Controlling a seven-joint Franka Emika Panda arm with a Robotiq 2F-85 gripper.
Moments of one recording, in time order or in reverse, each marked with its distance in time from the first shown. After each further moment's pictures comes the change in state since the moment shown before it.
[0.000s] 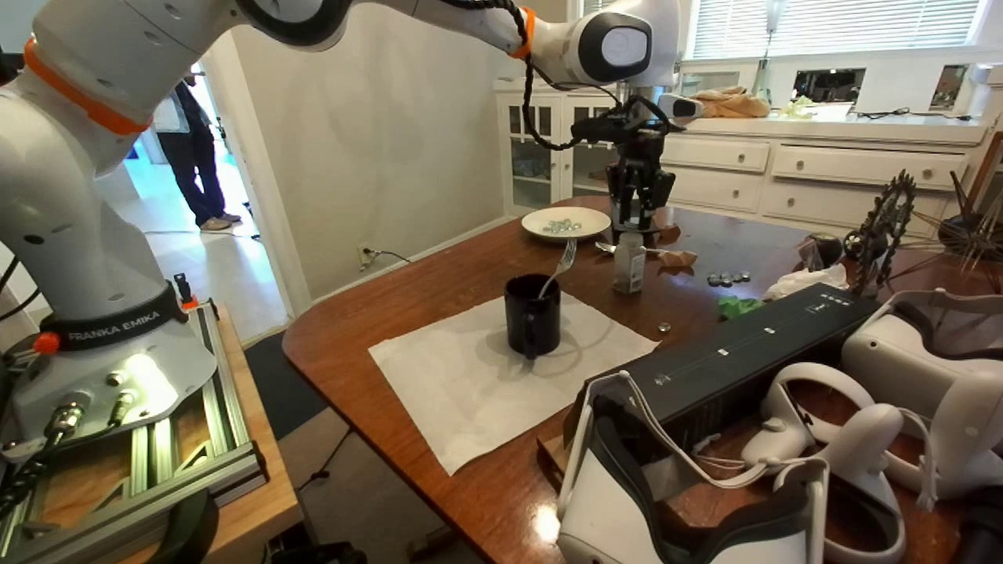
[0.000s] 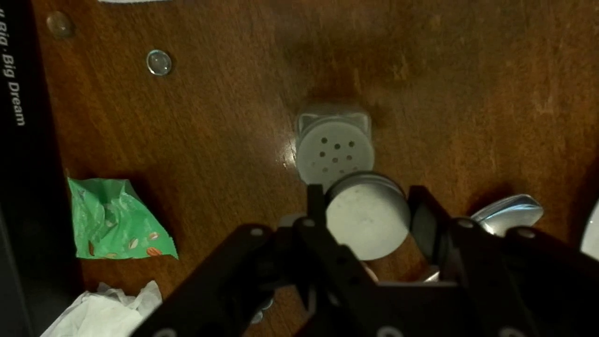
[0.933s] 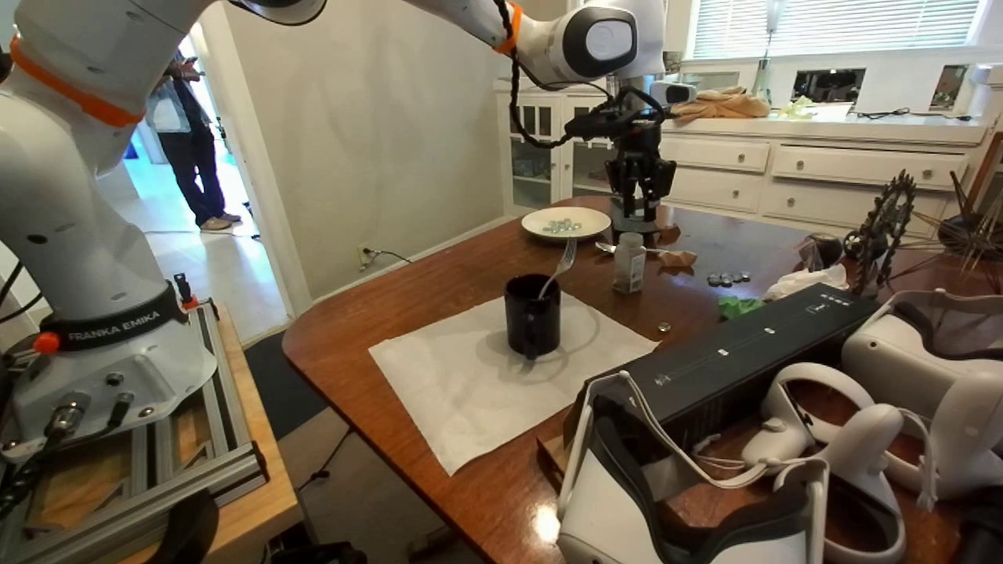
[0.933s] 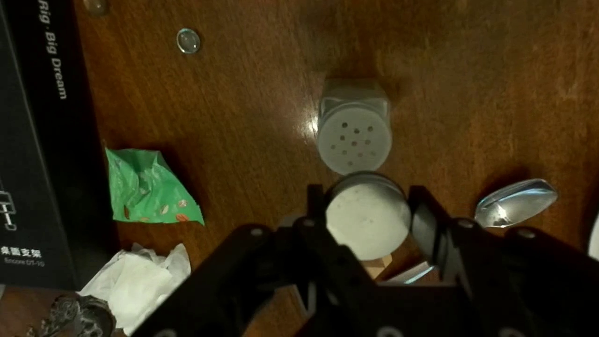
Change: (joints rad) arm 0.040 -0.113 -0.055 -0.183 -0.013 0.172 -0.002
